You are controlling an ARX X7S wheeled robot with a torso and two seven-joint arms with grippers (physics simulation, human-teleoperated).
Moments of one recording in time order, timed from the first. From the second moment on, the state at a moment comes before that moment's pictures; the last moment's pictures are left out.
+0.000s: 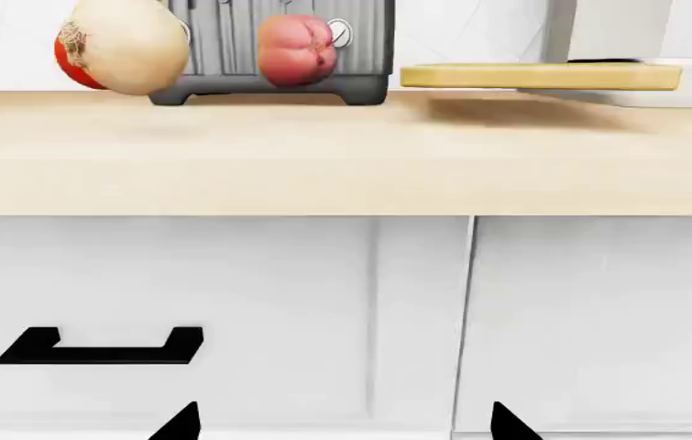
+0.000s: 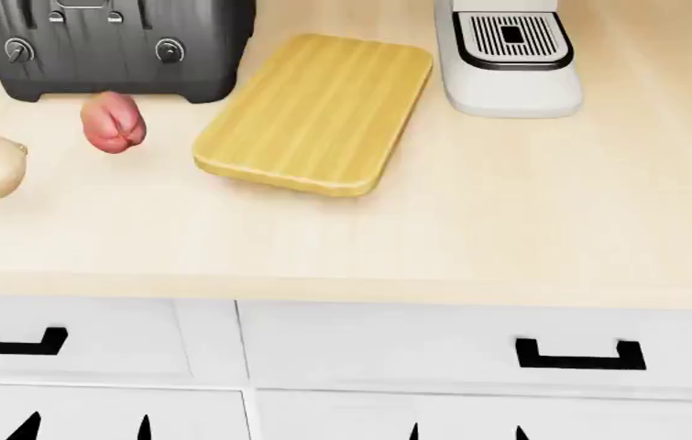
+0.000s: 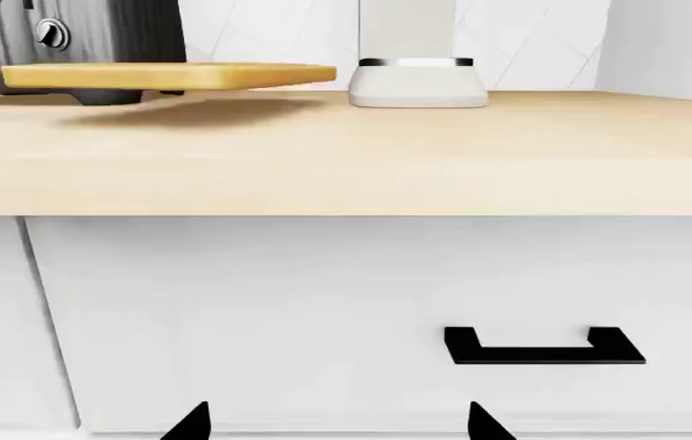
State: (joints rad) left arm 0.00 0.00 0.00 0.00 0.00 0.00 0.00; right arm 0.00 0.00 0.00 0.00 0.00 0.00 0.00
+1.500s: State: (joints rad) left arm -0.03 -0.16 0.08 0.22 -0.15 -0.18 -0.15; right arm 0.03 0.14 -0.13 -0.30 0.03 0.26 0.17
